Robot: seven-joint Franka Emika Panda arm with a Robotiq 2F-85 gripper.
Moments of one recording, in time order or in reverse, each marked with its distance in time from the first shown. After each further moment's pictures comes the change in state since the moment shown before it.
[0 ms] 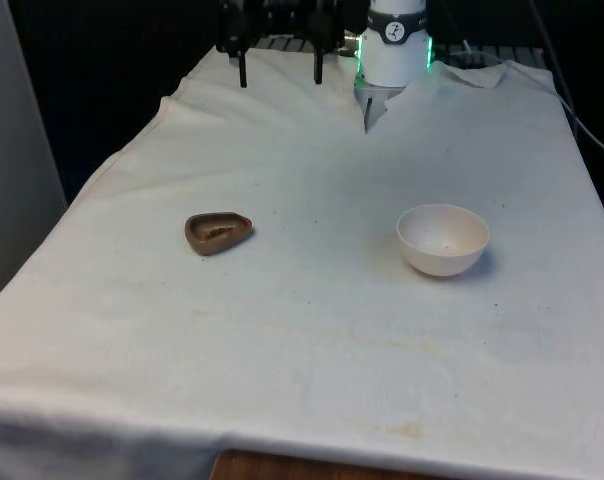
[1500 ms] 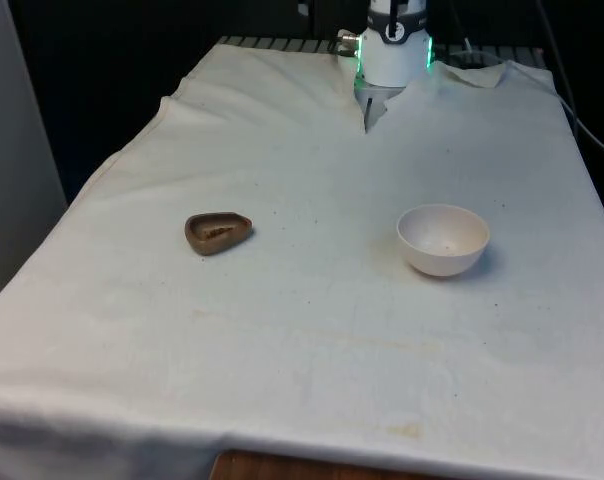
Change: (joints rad) arm 0.008 -0.118 0.136 0.018 0.000 -0.156 0.363
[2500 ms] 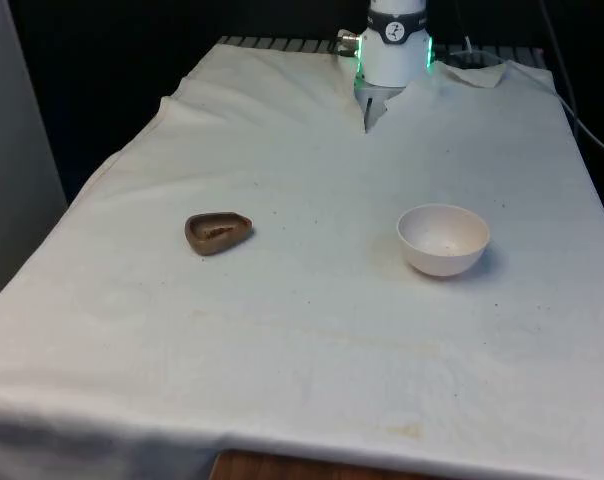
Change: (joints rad) arm 0.003 -0.032 0.056 0.072 0.018 -0.150 0.130
